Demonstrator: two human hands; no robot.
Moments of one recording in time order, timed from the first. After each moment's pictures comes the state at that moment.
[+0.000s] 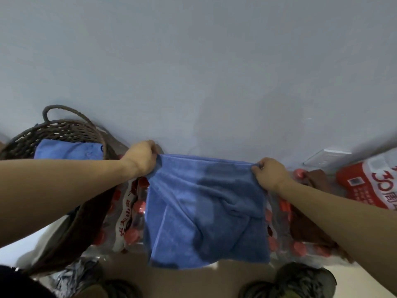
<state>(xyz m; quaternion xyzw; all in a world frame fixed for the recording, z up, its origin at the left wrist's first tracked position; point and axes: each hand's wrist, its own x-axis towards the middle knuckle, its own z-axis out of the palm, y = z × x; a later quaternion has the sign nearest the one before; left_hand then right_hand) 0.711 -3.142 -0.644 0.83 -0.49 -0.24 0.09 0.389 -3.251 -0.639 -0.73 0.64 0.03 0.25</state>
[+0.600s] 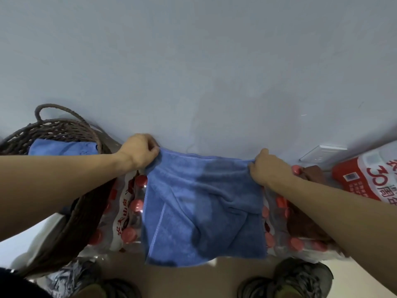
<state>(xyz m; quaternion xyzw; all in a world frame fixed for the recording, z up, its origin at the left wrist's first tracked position) 0.713 -3.148 -0.636 0.82 -0.50 -0.24 0.15 0.401 -3.245 -0.622 -0.72 0.66 0.16 0.14</state>
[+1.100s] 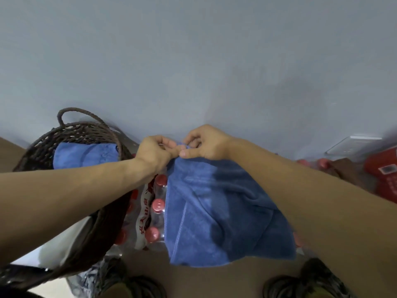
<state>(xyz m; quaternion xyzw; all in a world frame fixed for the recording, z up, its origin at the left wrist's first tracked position) 0.690 -3.130 -0.625 0.76 -0.29 -0.40 0.42 0.554 -3.233 -0.611 -0.80 0.34 0.02 0.50</state>
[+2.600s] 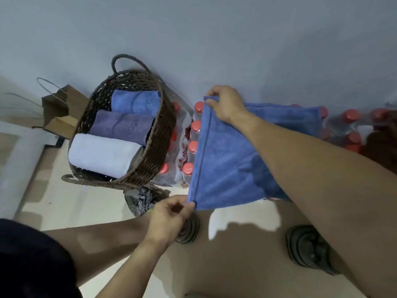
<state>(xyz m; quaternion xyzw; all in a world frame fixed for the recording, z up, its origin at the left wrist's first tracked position) 0.600 -2.881 -0.652 0.79 -0.20 -0.42 0.39 0.591 -3.192 -0.670 -0.80 0.43 -0.13 0.40</state>
